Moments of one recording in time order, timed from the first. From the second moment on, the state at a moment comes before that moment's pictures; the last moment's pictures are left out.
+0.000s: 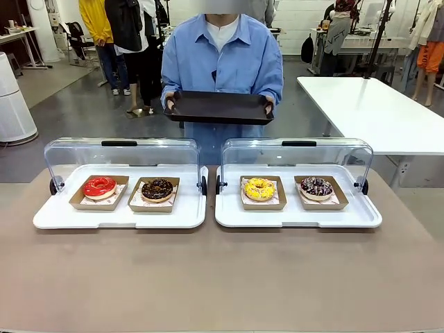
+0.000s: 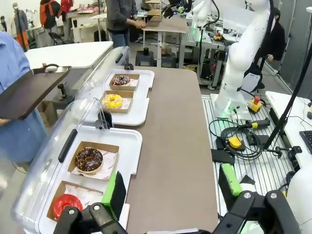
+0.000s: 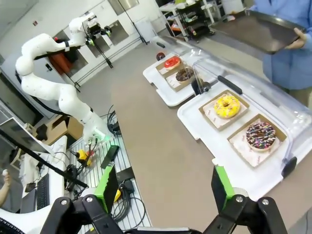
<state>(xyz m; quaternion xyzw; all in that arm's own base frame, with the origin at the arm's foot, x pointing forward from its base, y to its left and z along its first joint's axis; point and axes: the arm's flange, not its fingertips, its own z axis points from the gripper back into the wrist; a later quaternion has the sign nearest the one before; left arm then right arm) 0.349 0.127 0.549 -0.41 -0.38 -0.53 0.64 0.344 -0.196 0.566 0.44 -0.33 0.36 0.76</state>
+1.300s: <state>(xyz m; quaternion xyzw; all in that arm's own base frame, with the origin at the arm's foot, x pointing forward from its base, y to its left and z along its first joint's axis) 0.347 0.123 0.555 -0.41 -0.38 -0.53 0.64 0.337 -0.202 0.564 0.44 -0.33 0.36 0.76</state>
